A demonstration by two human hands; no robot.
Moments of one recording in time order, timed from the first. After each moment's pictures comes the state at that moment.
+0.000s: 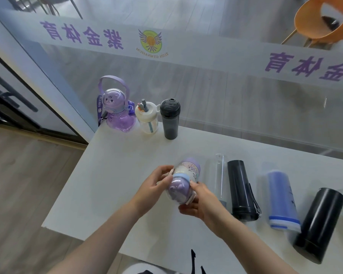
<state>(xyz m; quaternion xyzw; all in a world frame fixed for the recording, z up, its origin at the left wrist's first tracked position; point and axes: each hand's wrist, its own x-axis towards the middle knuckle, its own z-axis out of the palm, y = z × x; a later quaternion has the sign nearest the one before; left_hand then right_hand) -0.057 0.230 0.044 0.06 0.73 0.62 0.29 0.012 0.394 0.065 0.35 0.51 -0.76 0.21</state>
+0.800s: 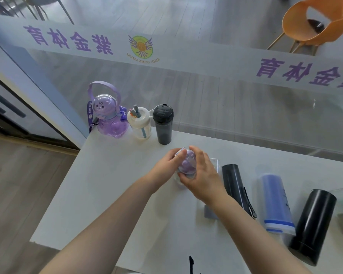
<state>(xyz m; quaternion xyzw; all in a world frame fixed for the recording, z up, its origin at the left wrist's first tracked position) -0.124 0.300 0.055 0.06 0.73 0.58 0.34 -0.043 0.424 0.066 0.10 0.92 -0.39 -0.05</state>
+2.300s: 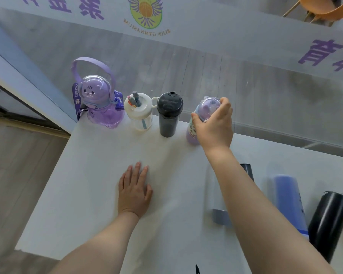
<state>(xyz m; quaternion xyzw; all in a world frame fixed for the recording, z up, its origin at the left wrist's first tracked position) -0.109 0.195 -0.094 0.13 0.98 0.14 0.09 -0.191 0.443 0.060 0.30 0.89 -0.30 -0.16</state>
